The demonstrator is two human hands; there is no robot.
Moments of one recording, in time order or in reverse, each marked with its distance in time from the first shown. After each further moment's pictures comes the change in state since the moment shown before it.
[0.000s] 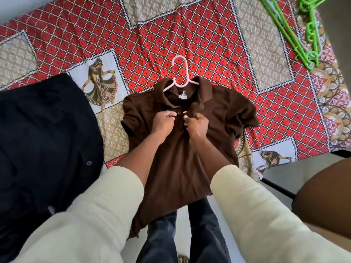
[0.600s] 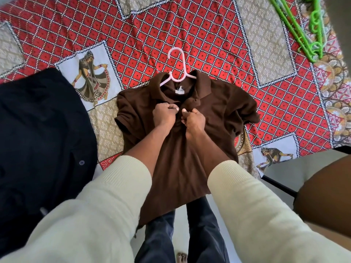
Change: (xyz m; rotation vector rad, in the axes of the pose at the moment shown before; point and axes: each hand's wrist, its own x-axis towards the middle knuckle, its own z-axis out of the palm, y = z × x) left_hand 0.016 0.009 0.024 0.031 0.173 0.041; right_hand 0.017 0.006 0.009 0.268 -0.116 0.135
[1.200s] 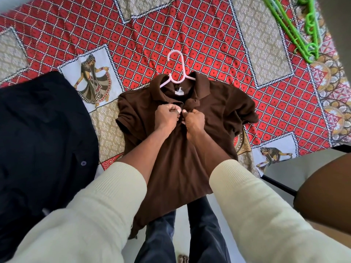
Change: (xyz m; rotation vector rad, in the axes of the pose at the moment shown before) left_hand -0.016 0.004 -0.006 -0.099 -0.099 0.098; right_hand -0.006 -0.008 0.001 -0.106 0.028 -0.030
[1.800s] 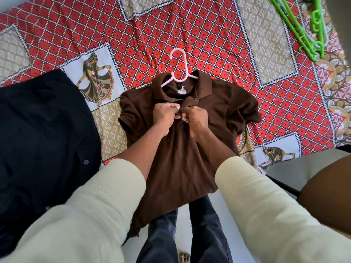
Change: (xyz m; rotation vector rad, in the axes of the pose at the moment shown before) left_hand 0.008 0.001 -0.008 -0.217 -0.020 -0.143; right_hand -0.009 -0.015 -0.006 0.080 -0.132 0.011
